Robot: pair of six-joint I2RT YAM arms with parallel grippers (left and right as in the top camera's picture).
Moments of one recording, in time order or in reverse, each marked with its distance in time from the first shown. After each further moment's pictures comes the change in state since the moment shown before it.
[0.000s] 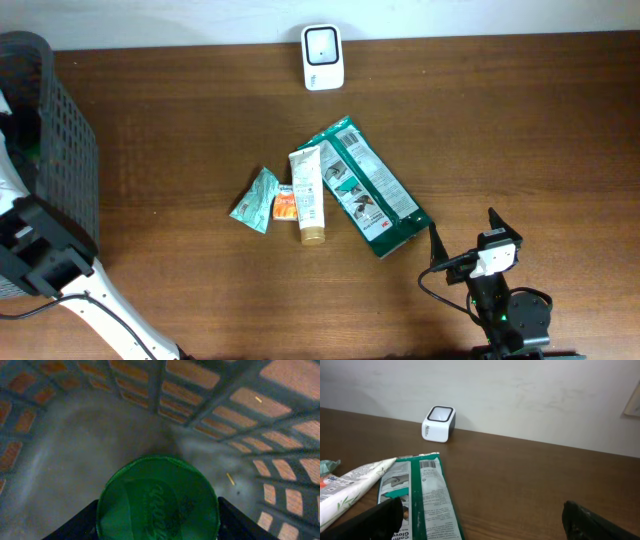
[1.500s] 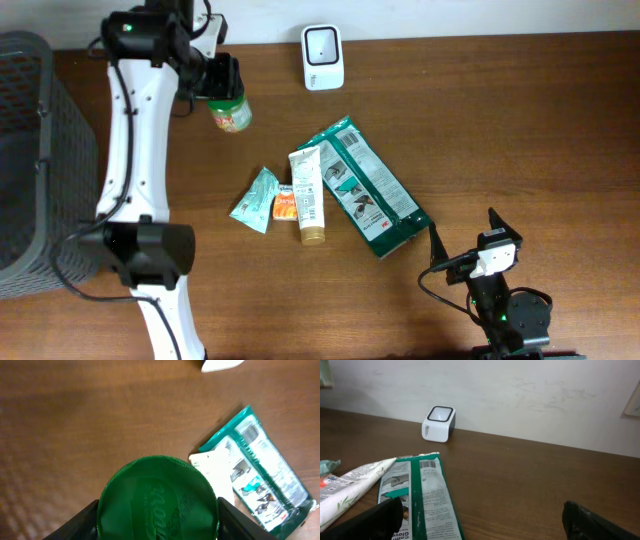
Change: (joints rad) left arm -0.726 -0.277 0.093 -0.428 0.112 -0.048; right arm 0.000 0.000 0.000 0.000 0.000 0.000
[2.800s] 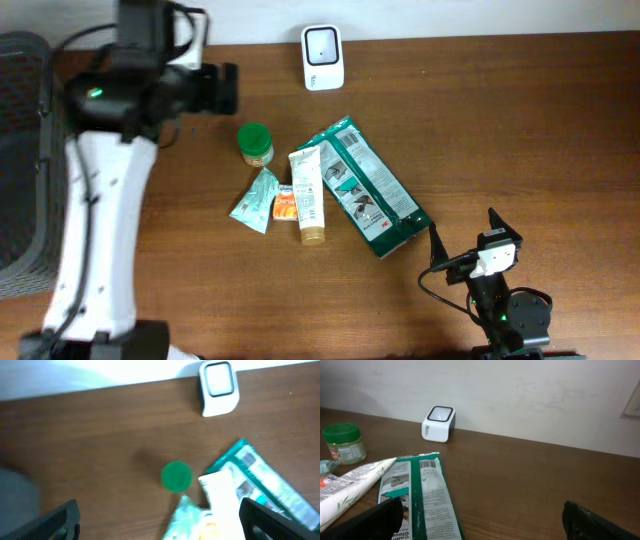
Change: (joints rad) left arm -0.023 -0.475 -0.462 0.317 -0.142 0.017; right arm 0.000 0.000 0.000 0.000 0.000 0.000
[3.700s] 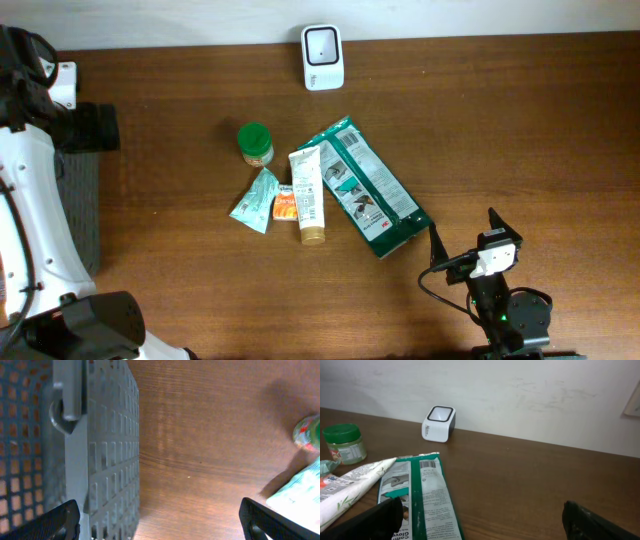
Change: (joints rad) left arm 0.441 0.074 0.000 -0.209 -0.106 0.218; right arm 0.000 0.000 0.000 0.000 0.000 0.000
